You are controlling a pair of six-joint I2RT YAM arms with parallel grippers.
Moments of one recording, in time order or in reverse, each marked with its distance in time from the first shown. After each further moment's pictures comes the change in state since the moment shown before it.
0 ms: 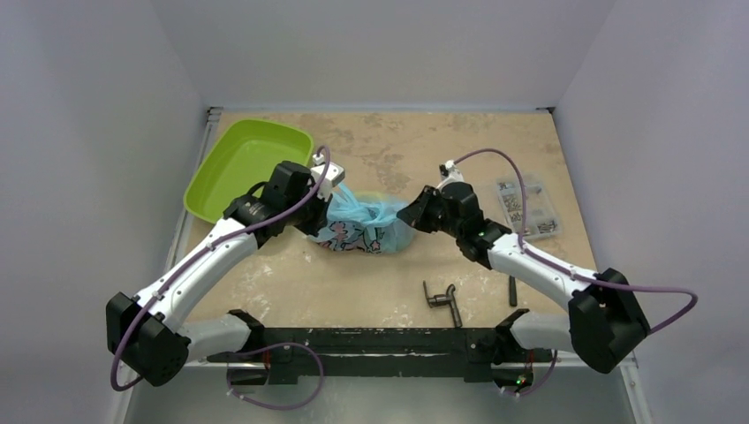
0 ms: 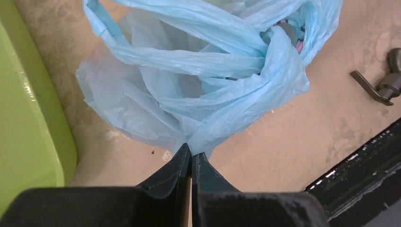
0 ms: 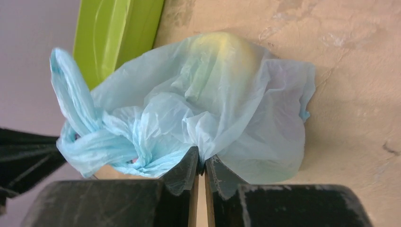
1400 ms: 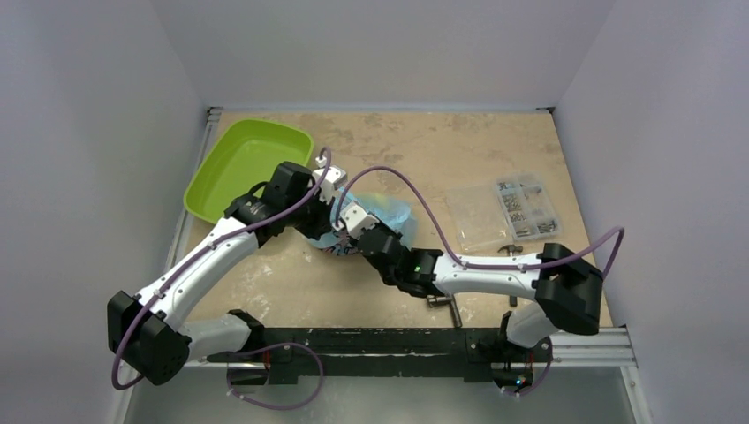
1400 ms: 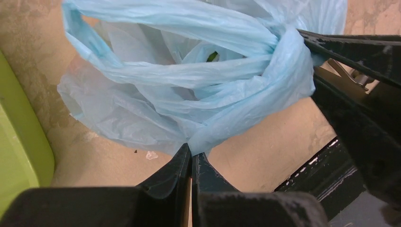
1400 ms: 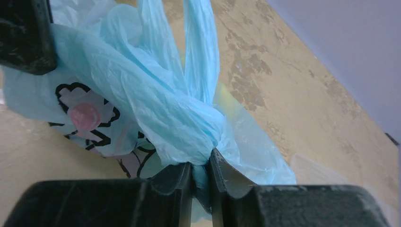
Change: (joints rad) left arm 0.004 0.014 0.000 -0.026 0.127 -0.006; right arm 0.603 0.265 0.237 -0.004 0.869 -1.111
